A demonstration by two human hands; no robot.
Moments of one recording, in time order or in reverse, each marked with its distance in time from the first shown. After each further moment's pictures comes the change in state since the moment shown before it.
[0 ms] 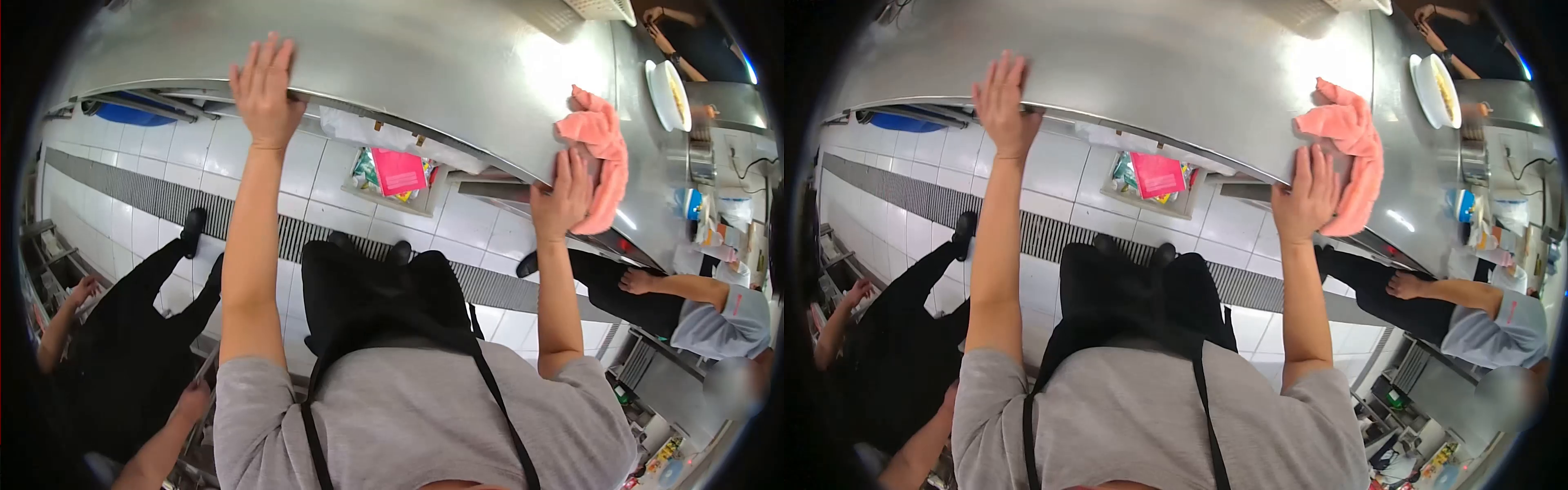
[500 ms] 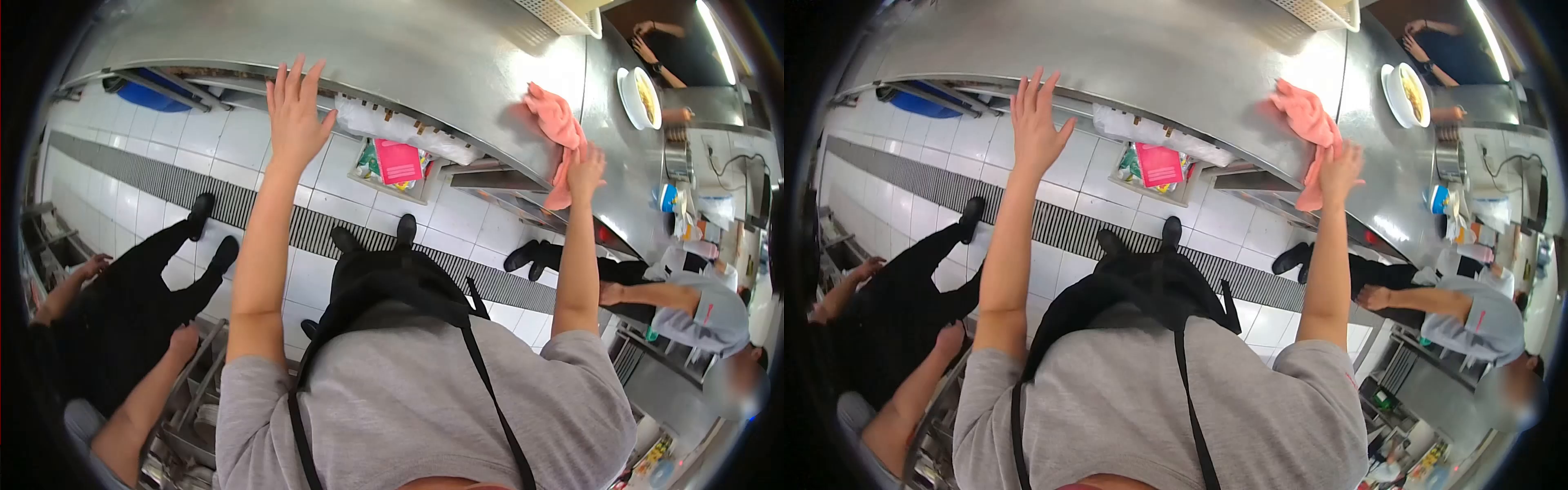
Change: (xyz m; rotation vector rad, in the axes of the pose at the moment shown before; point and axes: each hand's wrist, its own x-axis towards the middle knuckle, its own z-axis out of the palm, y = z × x) left_hand 0.007 0.025 -0.097 -0.289 -0.396 -0.156; right_hand 0.037 0.116 -0.022 -0.025 -0.546 0.541
